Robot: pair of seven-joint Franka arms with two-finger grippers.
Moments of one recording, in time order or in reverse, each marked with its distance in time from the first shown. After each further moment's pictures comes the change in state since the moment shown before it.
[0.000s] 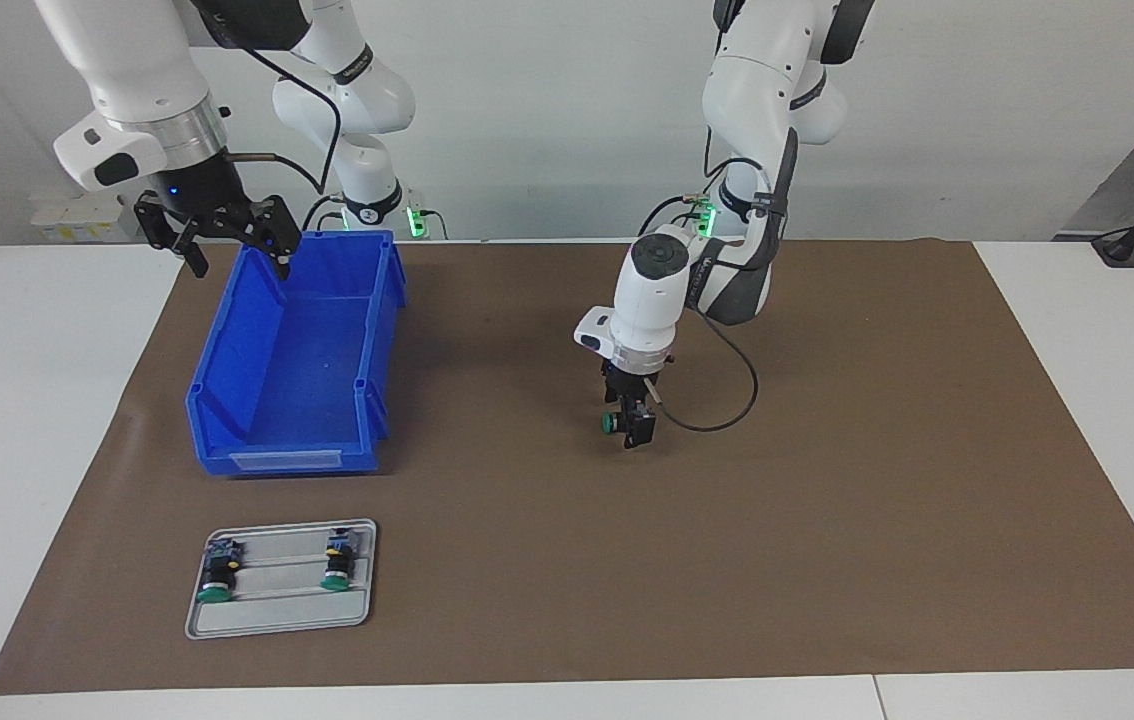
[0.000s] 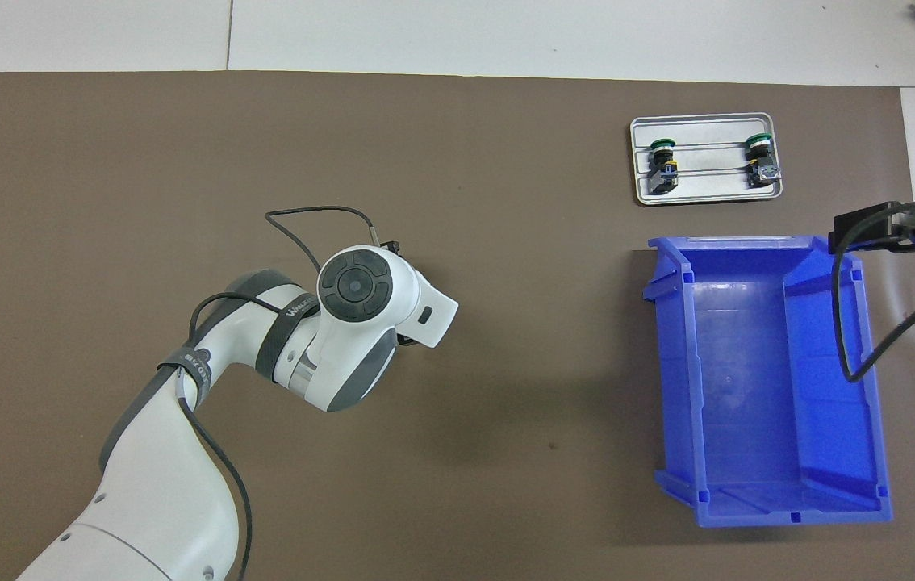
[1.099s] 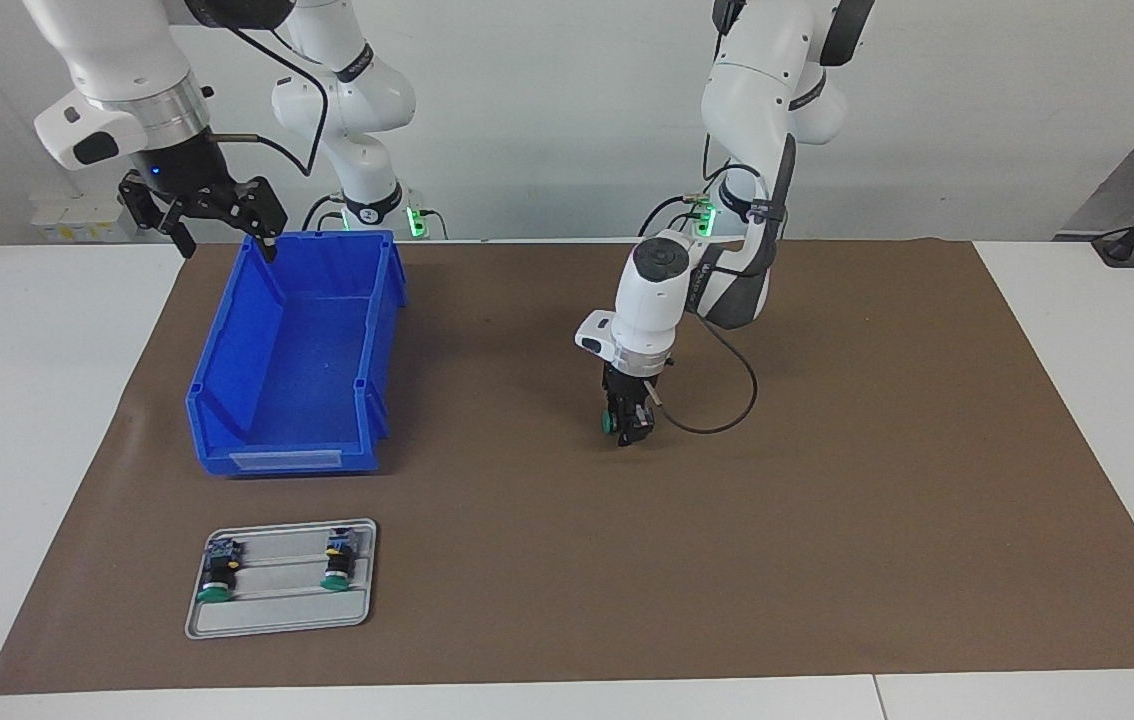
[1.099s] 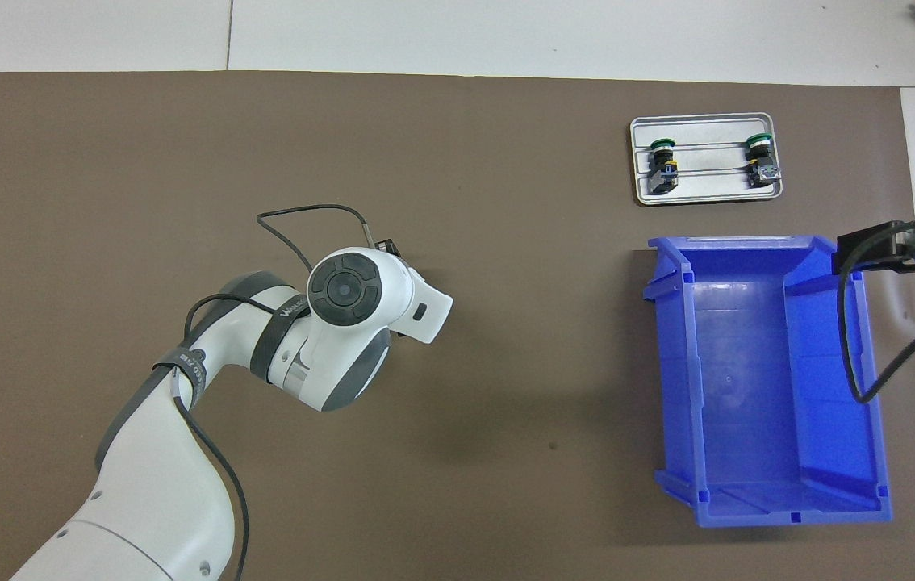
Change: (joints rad) left arm 0.011 -0.002 0.005 -0.013 -0.001 0.065 -0.026; right arm 0.114 -0.013 -0.110 -0.015 0.000 -0.052 0.000
